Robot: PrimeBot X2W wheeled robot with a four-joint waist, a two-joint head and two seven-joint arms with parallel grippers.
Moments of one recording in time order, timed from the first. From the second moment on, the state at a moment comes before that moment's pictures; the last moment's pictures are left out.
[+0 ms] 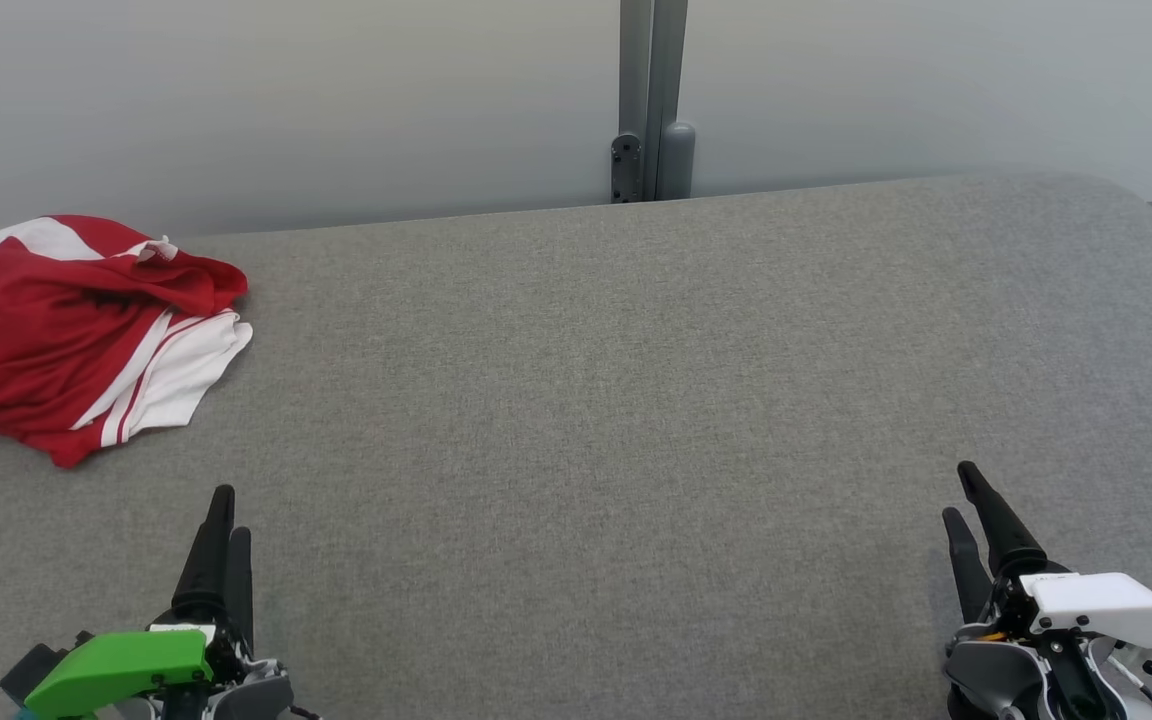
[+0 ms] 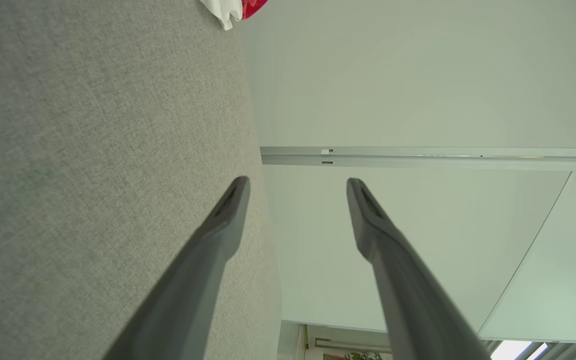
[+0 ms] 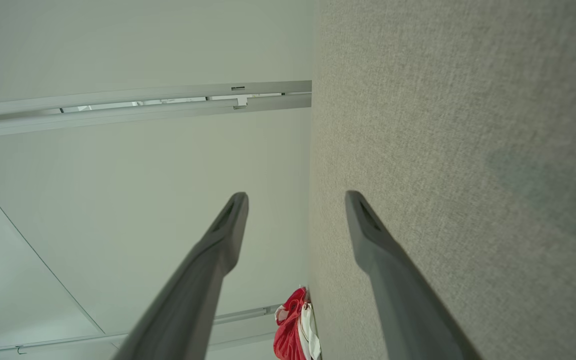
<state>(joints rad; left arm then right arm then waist) -0.06 0.04 0.08 0.28 -1.61 -0.13 0.08 -0.06 -0.04 -0.09 0.29 1.61 0.13 0.08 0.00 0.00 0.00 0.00</state>
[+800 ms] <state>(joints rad) -0.05 0.04 0.01 0.19 -1.30 -0.10 -0.02 -0.04 -0.04 -0.08 0.17 1.30 0.13 -0.02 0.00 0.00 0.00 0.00</state>
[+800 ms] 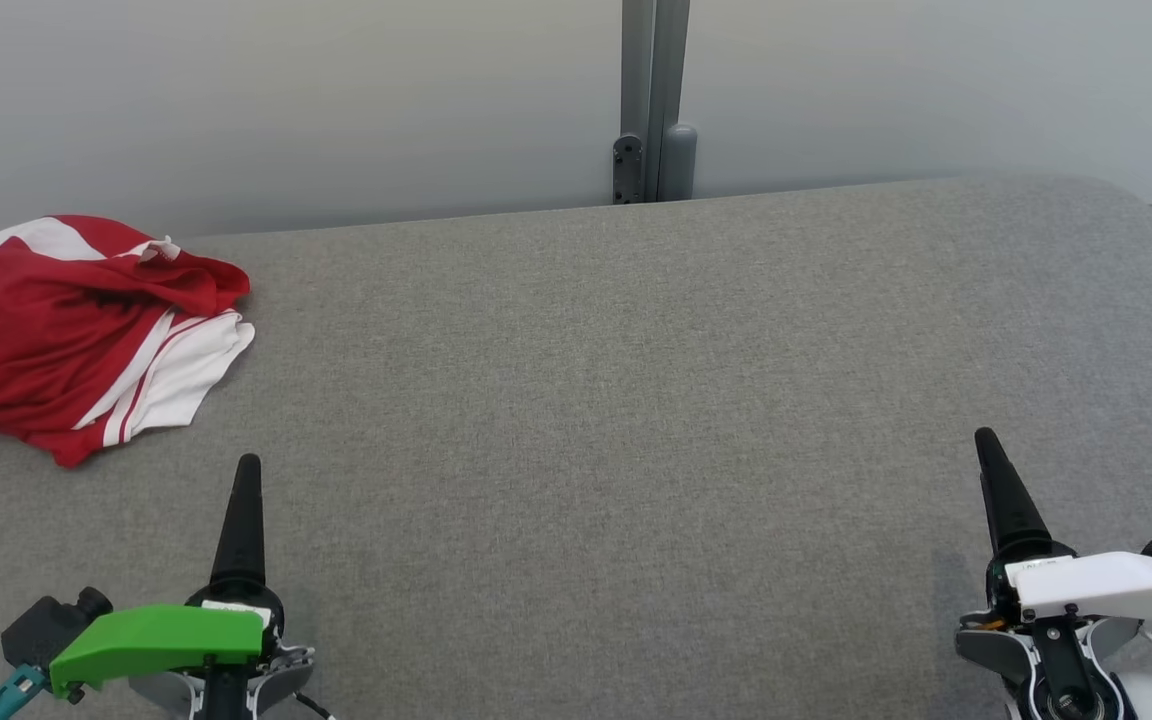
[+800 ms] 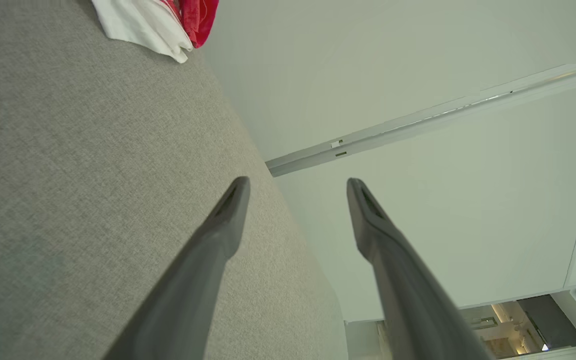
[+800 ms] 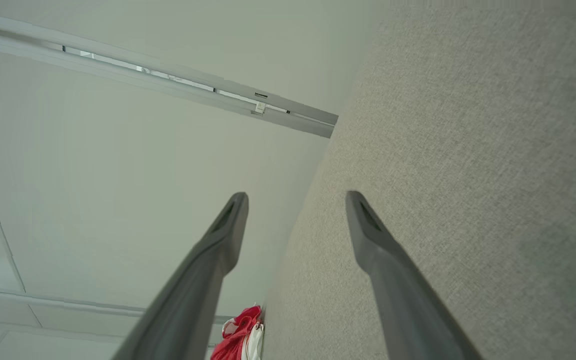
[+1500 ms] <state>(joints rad) -0.02 0.04 -0.04 0.11 -0.87 -0.07 -0.09 -0.02 -0.04 -0.03 0.08 0.88 0.13 -0.09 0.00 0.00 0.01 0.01</state>
